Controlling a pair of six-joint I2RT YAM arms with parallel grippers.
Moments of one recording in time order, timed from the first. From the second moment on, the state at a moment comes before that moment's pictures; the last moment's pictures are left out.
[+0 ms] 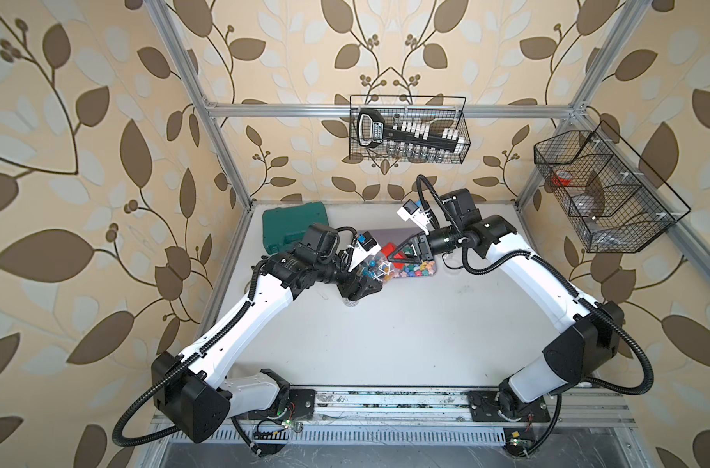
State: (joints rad) left arm -0.49 1.24 1.19 -0.72 0.65 0.27; right arm 0.44 1.58 1.53 -0.75 -1.01 0.10
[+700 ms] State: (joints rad) left arm -0.47 1.32 1.32 -0.79 0.95 0.25; right arm 0.37 1.35 1.31 -0.53 -1.14 -0.08
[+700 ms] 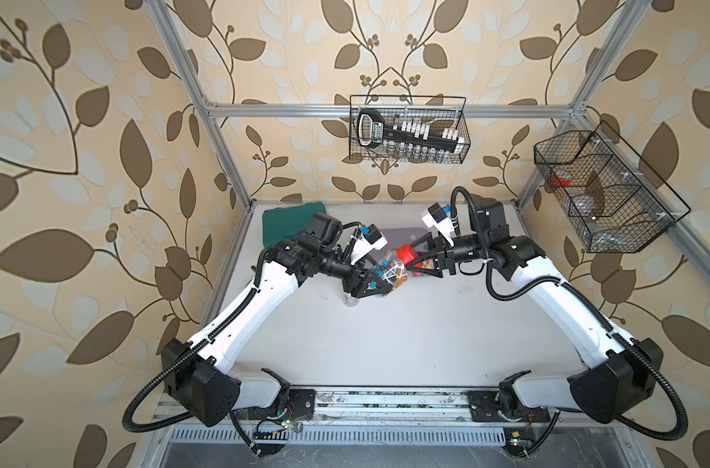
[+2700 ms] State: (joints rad) left arm -0.42 1.30 1.31 -0.77 0.81 0.18; right arm 0.27 1.55 1.62 -0.72 -1.01 0.40
